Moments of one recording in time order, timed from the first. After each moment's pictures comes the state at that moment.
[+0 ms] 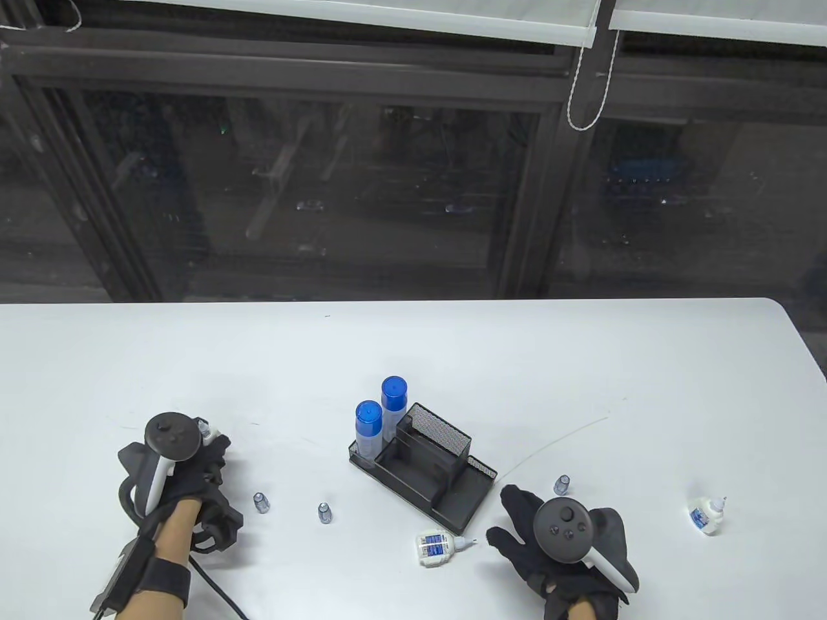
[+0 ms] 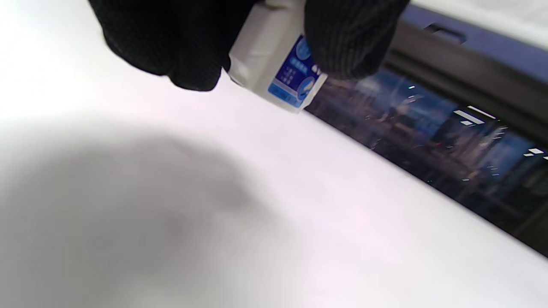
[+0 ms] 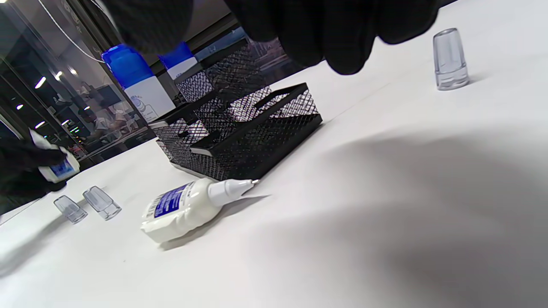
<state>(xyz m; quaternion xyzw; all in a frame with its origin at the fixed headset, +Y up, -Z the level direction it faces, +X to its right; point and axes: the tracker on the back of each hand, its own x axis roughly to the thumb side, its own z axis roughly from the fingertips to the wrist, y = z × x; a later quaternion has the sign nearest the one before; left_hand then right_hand) -0.326 -0.712 -0.352 0.00 0.21 0.25 0.95 0.177 -0.718 -0.269 0.11 0.10 0.96 0.22</state>
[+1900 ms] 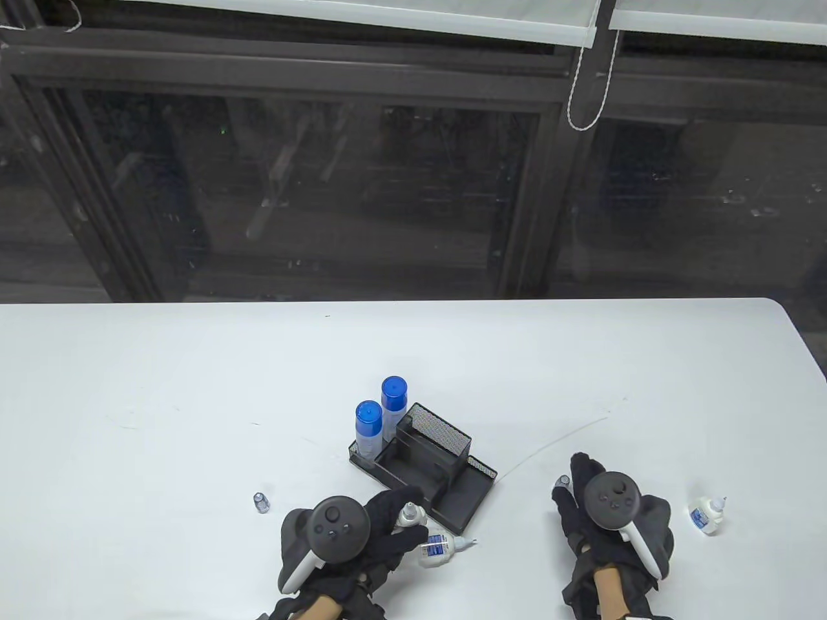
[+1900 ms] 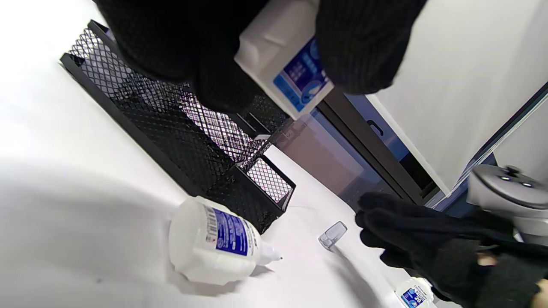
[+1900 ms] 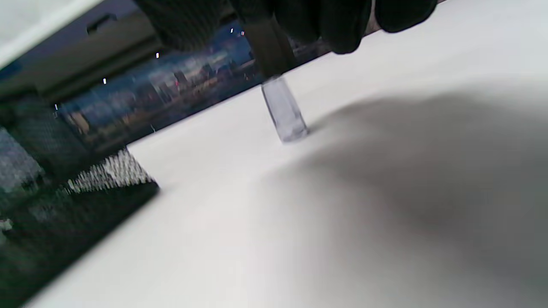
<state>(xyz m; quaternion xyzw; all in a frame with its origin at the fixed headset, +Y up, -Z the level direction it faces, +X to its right) -0.108 -0.720 -0.266 -0.05 -0.16 0.36 0.92 0.238 -0.752 -0.311 -0.08 0.05 0.98 0.20</state>
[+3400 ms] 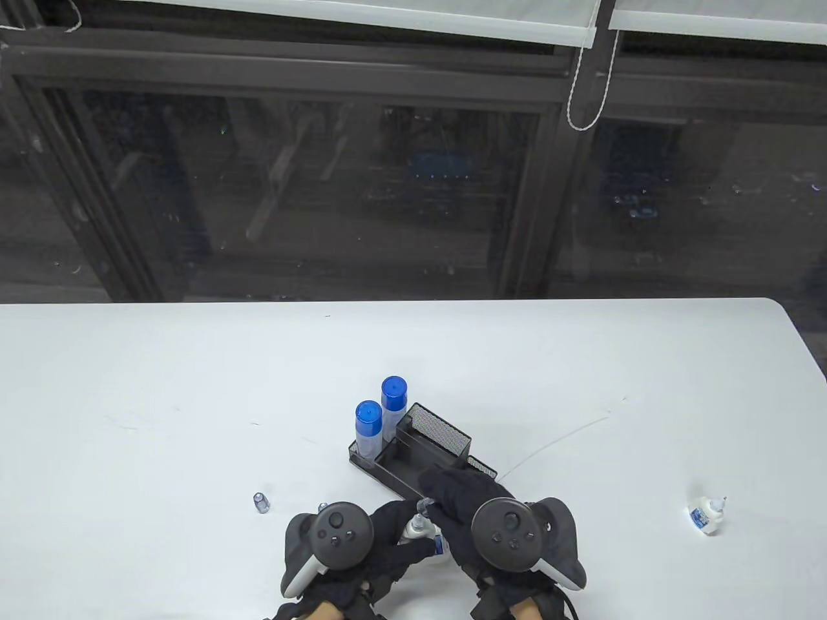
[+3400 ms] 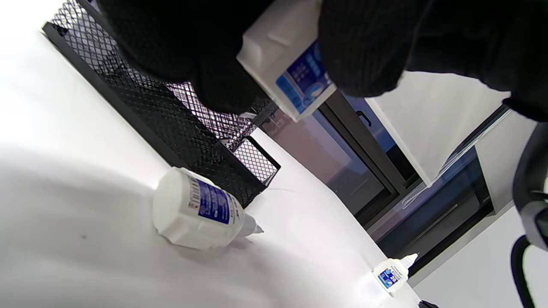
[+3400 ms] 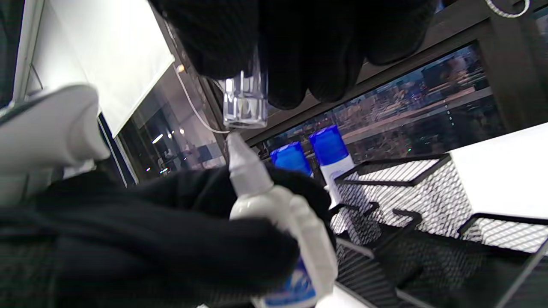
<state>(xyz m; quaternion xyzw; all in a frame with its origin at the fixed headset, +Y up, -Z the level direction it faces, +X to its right) -0.102 -0.724 -0.261 -0.07 -0.18 0.37 0.91 0.085 -0.633 -0.251 0.23 -0.05 0.94 0.24</state>
